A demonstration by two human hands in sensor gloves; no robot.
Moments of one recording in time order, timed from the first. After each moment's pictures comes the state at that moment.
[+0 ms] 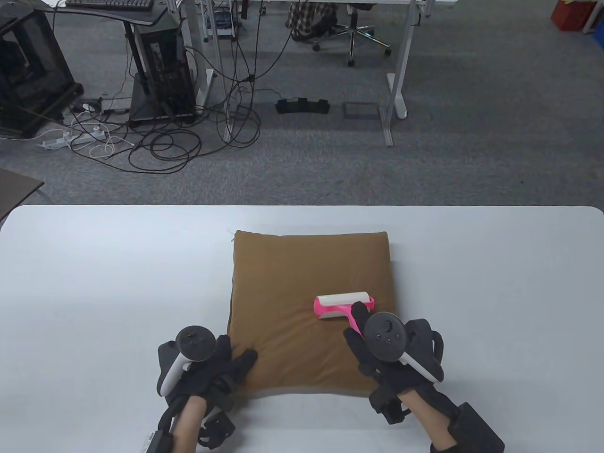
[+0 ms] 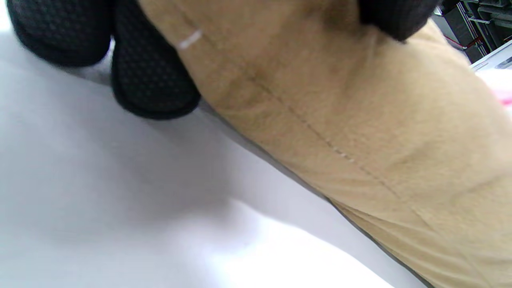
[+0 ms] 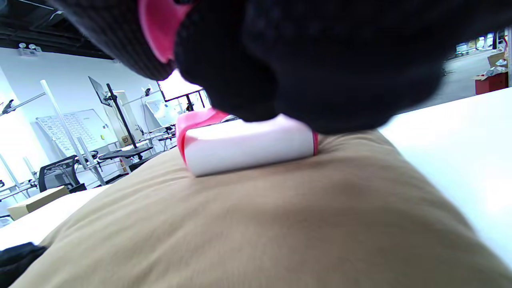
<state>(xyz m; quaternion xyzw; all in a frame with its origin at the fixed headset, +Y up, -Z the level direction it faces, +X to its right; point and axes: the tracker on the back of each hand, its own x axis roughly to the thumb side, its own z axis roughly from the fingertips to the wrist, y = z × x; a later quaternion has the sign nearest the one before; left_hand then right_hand) -0.215 -0.768 -0.323 -0.22 0.04 0.34 0.91 0.141 -0.636 -0.299 0.11 -0.02 0.98 0.15</state>
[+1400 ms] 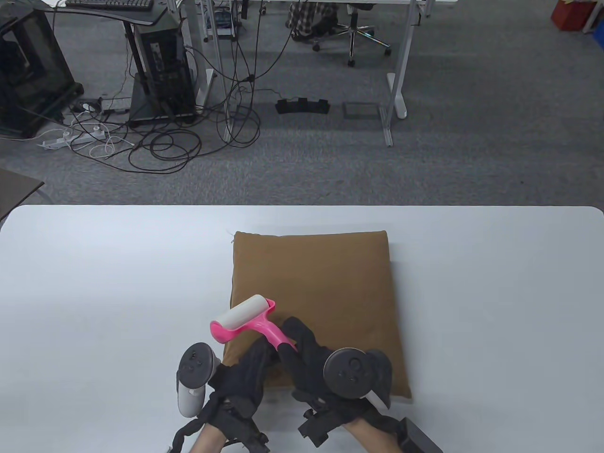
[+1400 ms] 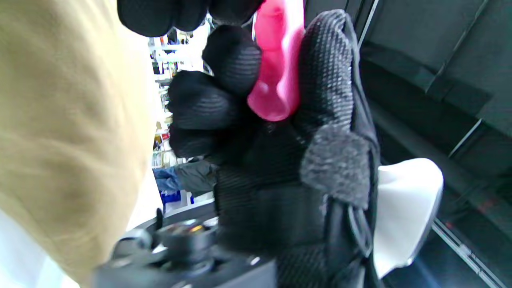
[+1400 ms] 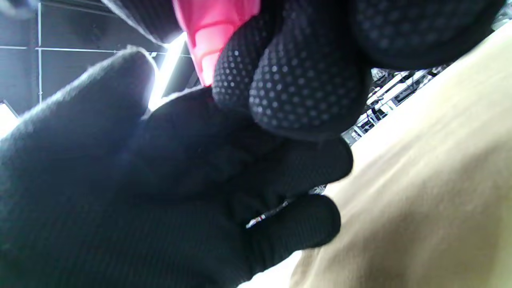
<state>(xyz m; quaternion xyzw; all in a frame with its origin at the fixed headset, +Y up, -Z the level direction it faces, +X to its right) -0.150 -0.717 -0.282 -0.08 -0.22 0.68 0.69 0.040 -0.654 -0.274 0.27 -0.10 0.88 0.38</state>
